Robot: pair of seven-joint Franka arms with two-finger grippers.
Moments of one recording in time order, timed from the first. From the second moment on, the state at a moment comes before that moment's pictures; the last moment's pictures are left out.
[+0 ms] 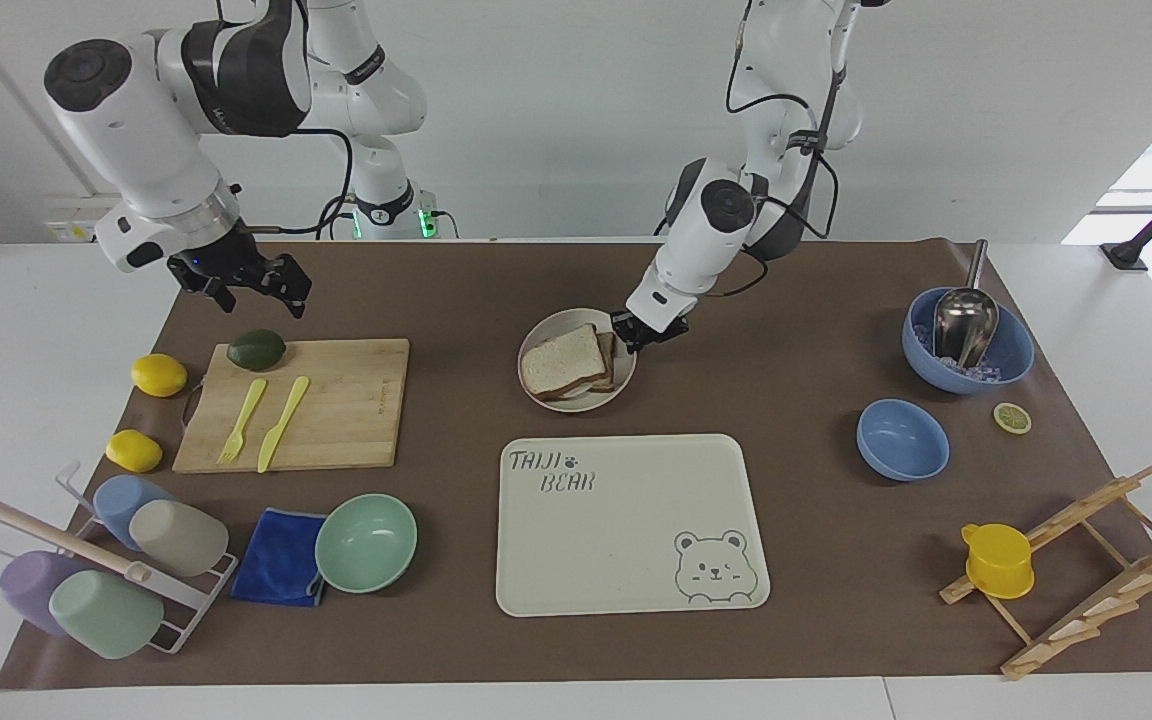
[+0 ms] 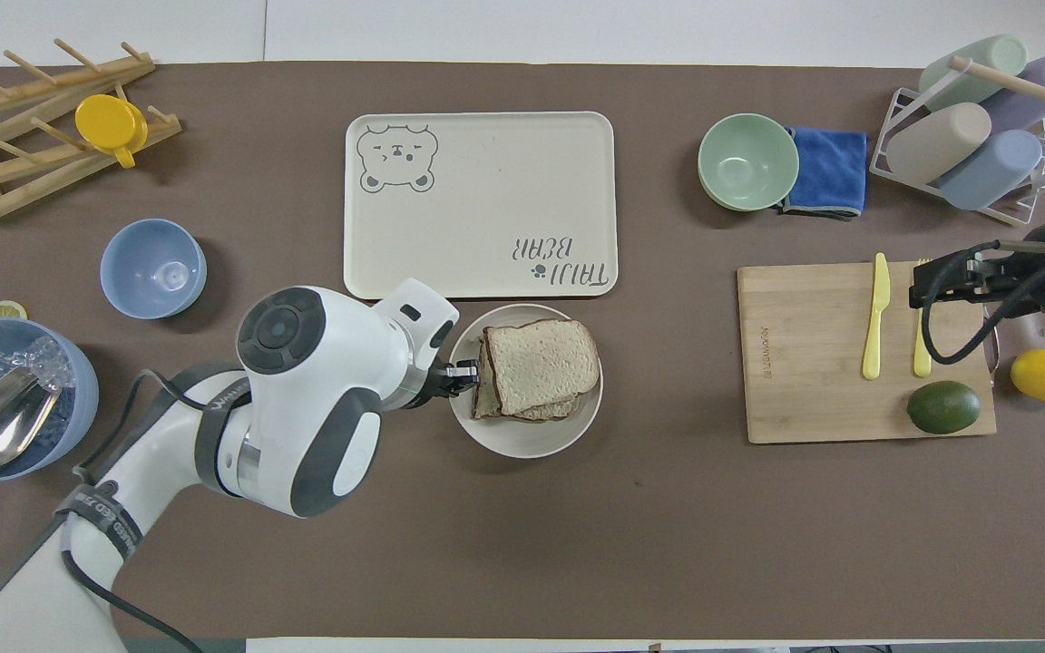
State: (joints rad) left arm -0.60 0.10 0.03 -2.09 -0.35 2.20 -0.43; right arm -0.05 -0.03 0.00 -1.77 0.03 1.67 0.06
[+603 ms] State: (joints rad) left arm -0.35 0.37 0.04 -1.59 -0.38 1.98 -0.43; right arm -0.05 -0.03 0.00 -1.73 0.03 1.64 0.05
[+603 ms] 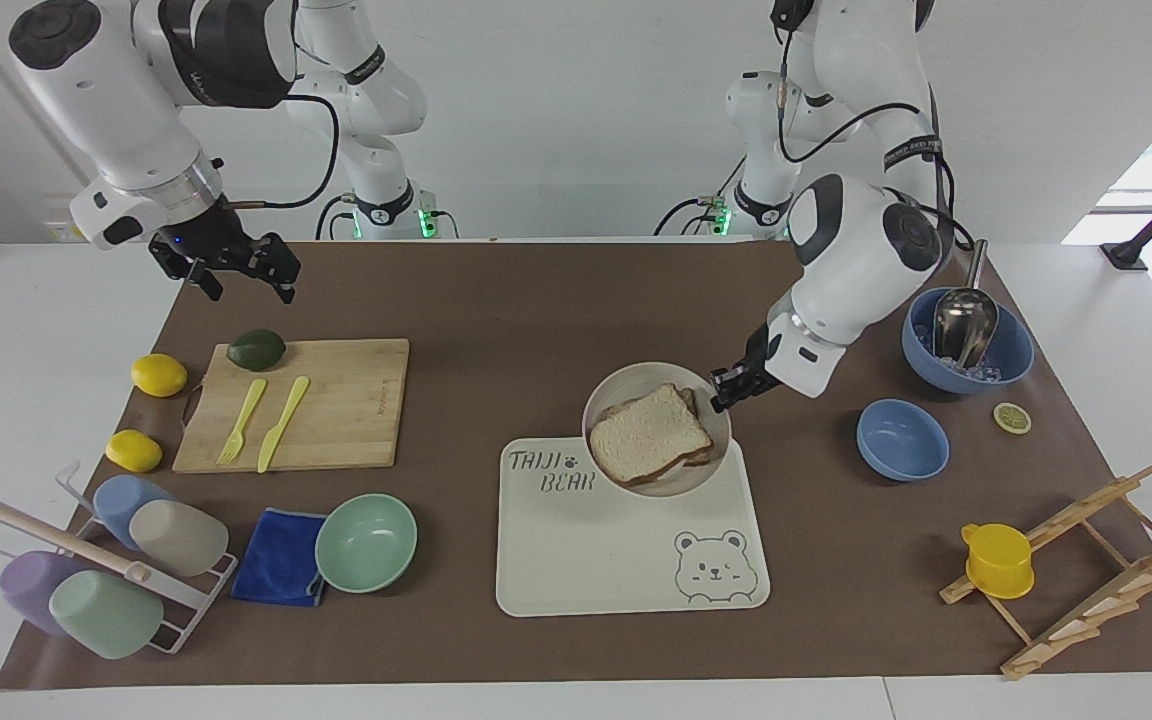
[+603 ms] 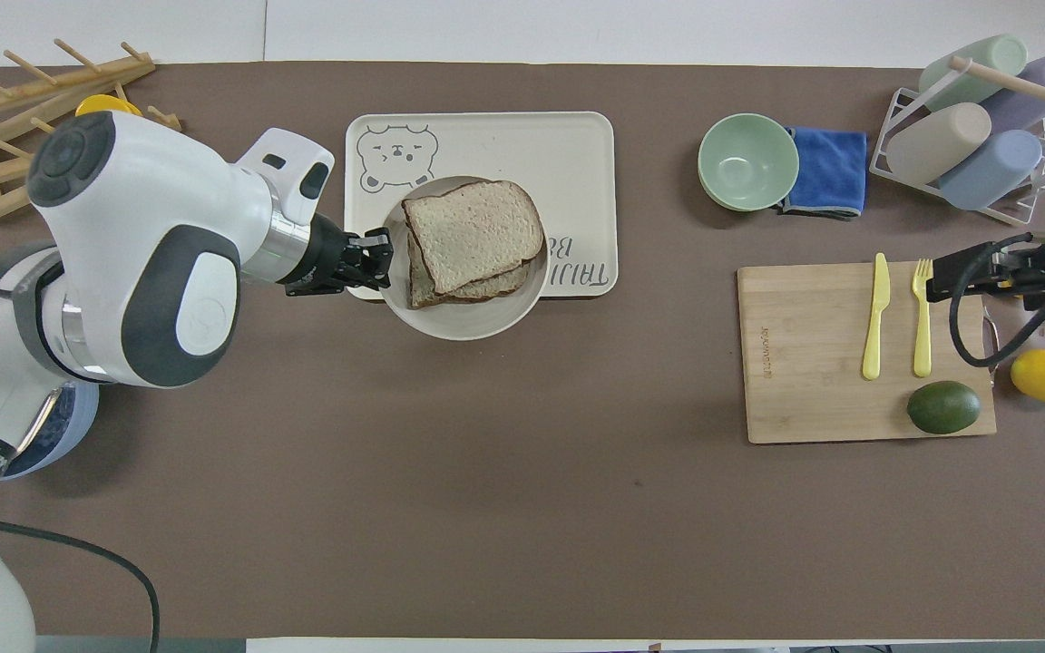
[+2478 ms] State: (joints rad) left arm -0.38 0.46 0.18 -1.50 -0.34 2.04 -0.36; right arm -0.08 -0.03 0.01 -1.73 0.03 1.66 0.01
